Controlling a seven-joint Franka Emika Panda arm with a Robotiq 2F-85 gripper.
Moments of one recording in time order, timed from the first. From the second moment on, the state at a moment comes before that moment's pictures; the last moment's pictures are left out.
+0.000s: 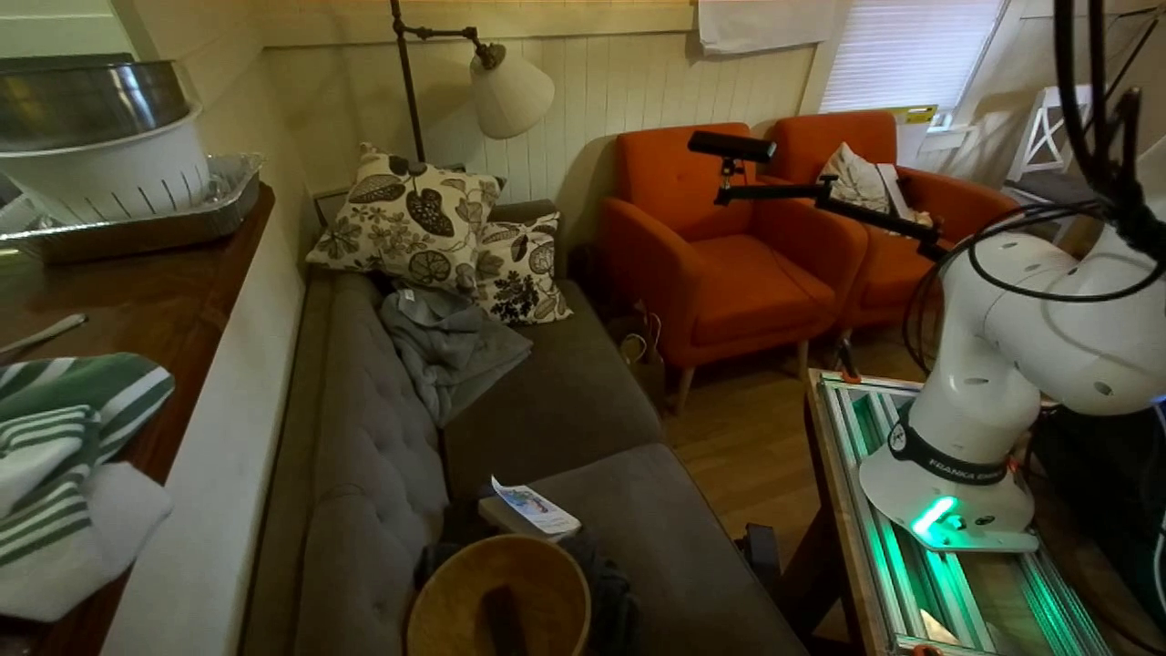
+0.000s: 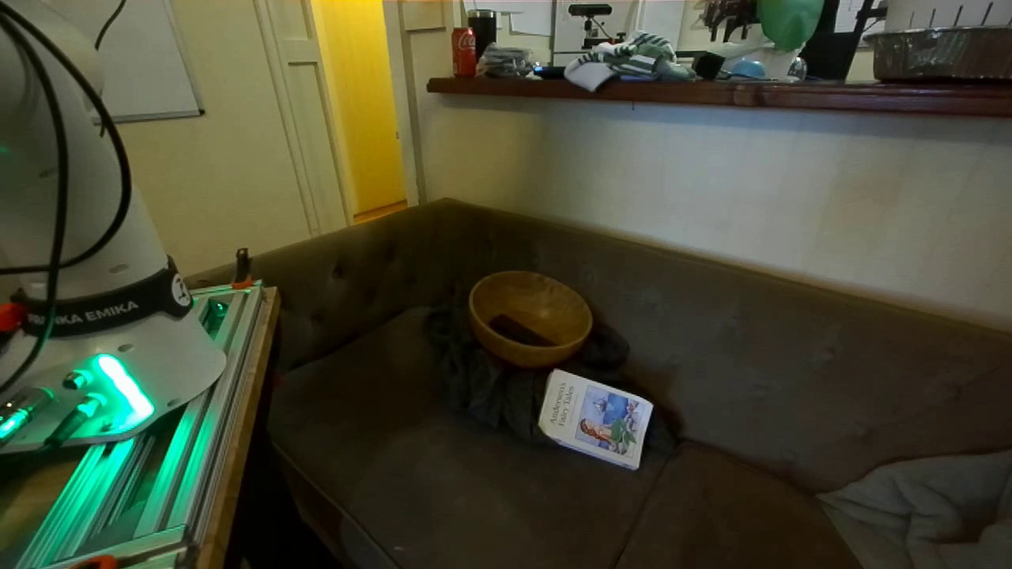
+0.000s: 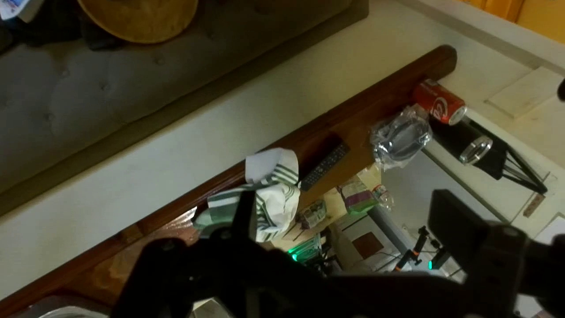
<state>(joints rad) 0.15 -0.42 -0.01 -1.67 0.47 1.72 0.05</state>
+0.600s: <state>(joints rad) 0.13 -0.06 0.09 -1.47 0.42 2.19 0.18</state>
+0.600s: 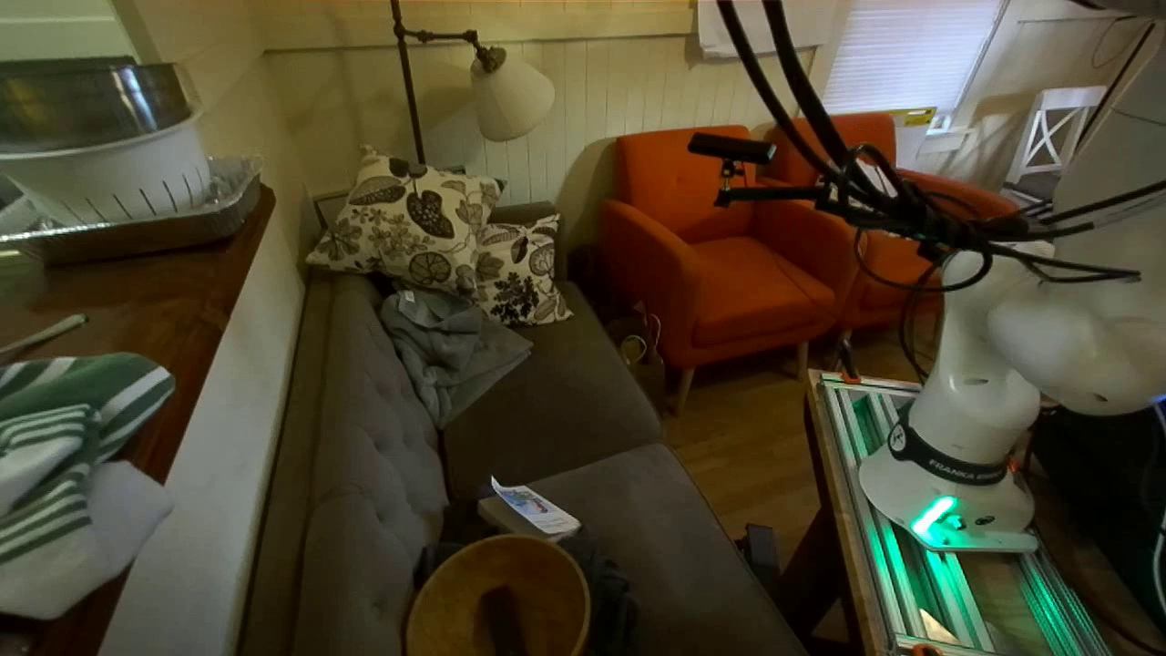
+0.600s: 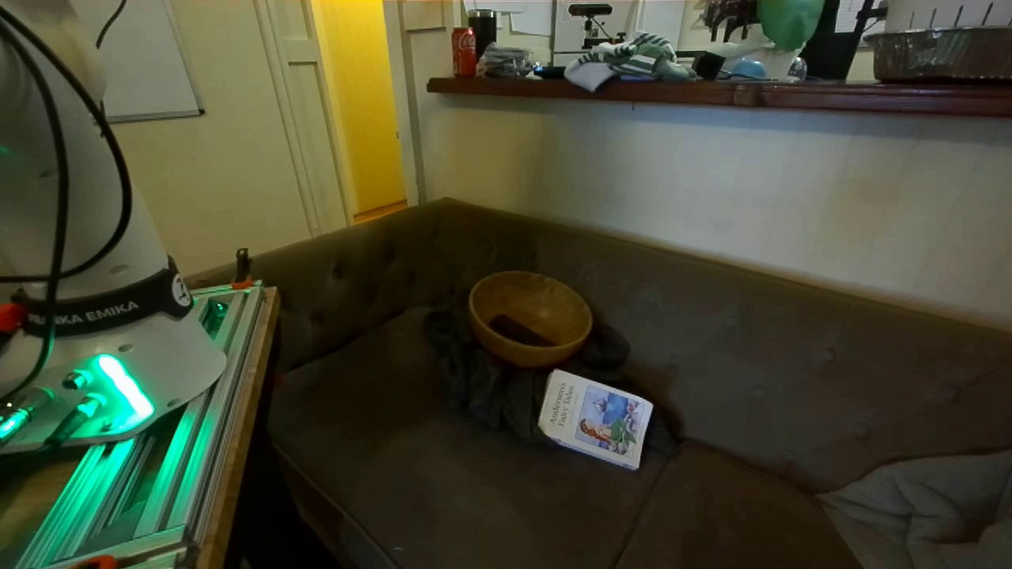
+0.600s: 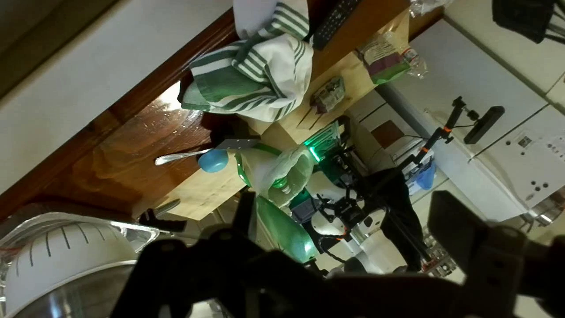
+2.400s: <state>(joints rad) 0.37 0.72 0.05 -0.91 -0.01 2.14 0.64</state>
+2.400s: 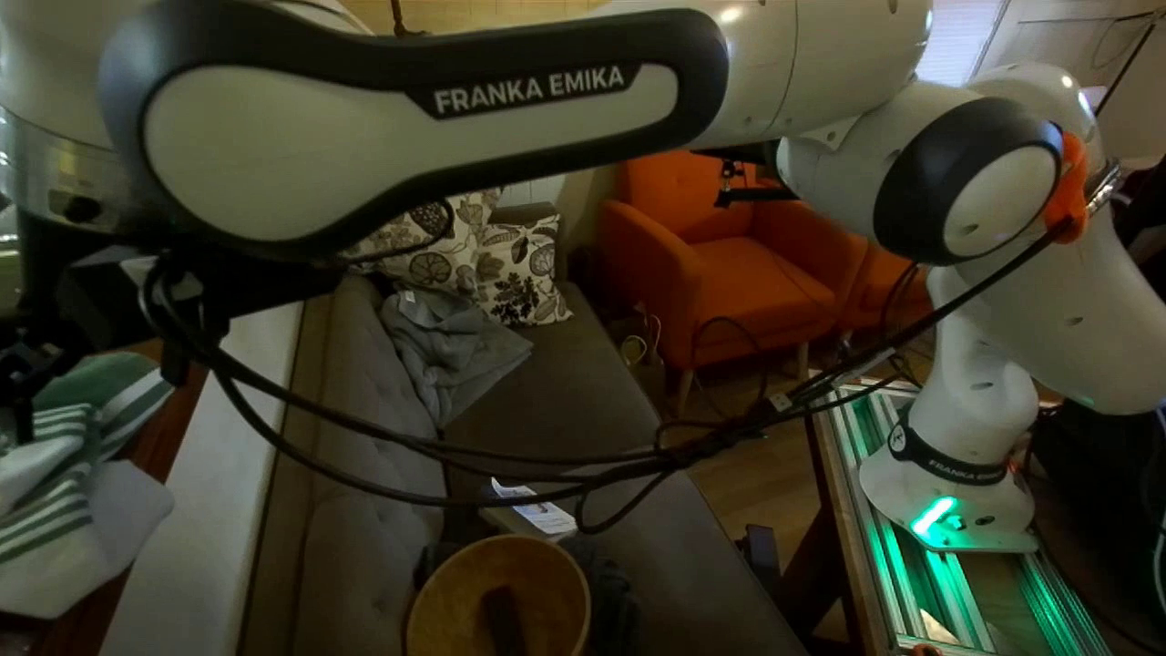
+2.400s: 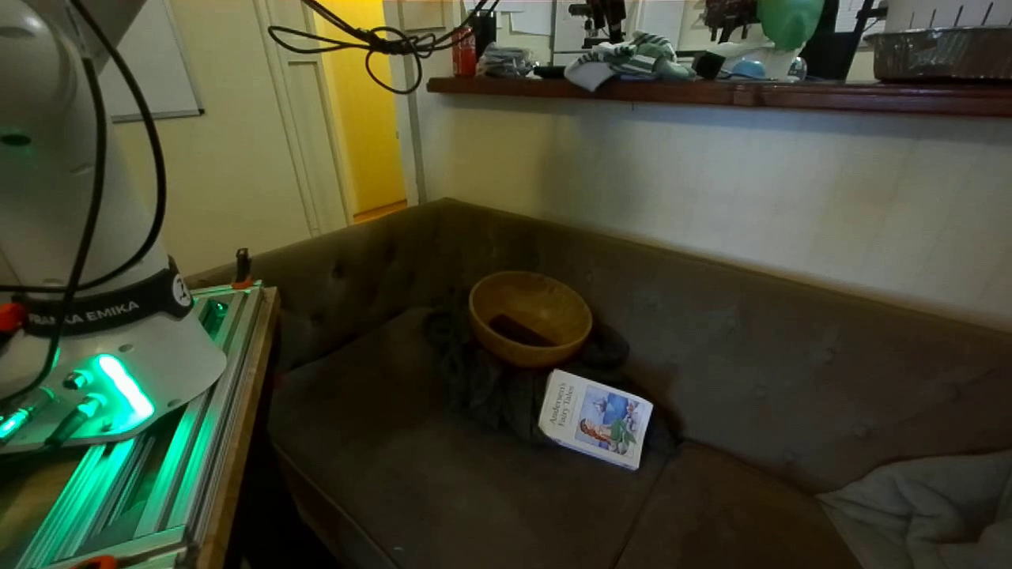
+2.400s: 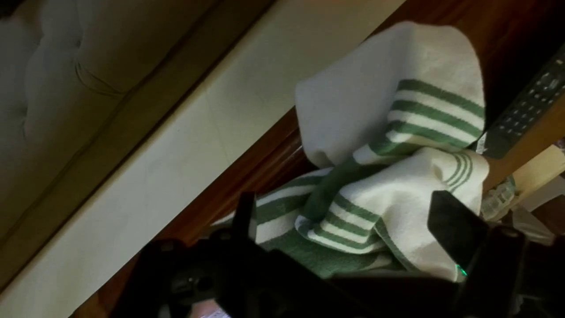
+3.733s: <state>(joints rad) 0.54 0.93 -0.19 -0.80 -0.14 2.45 0.87</state>
